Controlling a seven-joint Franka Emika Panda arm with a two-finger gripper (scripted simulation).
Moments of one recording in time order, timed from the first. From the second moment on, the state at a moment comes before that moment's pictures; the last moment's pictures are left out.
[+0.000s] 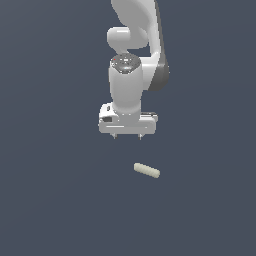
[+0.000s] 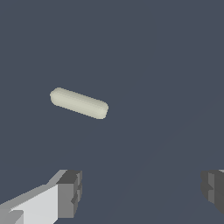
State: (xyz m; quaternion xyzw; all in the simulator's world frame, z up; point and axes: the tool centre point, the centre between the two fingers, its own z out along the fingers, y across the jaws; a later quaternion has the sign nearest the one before) arm 0.010 -0.002 0.182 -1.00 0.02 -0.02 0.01
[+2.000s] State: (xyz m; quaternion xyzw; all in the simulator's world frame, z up) arm 0.046 0.049 0.135 -0.96 -0.27 0.00 0.00
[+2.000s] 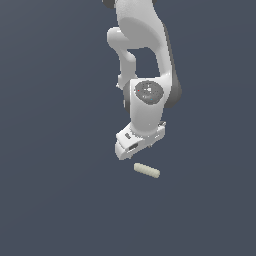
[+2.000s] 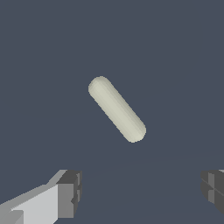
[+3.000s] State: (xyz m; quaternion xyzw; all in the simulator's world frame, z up) arm 0.079 0.080 0.080 -0.85 -0.53 0.00 0.00
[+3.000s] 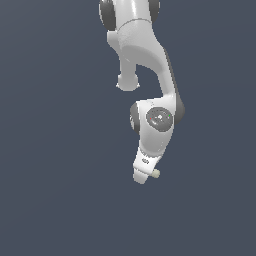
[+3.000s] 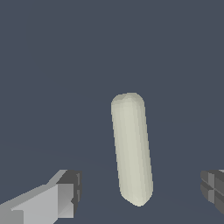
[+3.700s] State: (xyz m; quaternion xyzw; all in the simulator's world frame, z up) arm 0.084 0.085 0.069 -0.82 -0.57 0.00 0.00
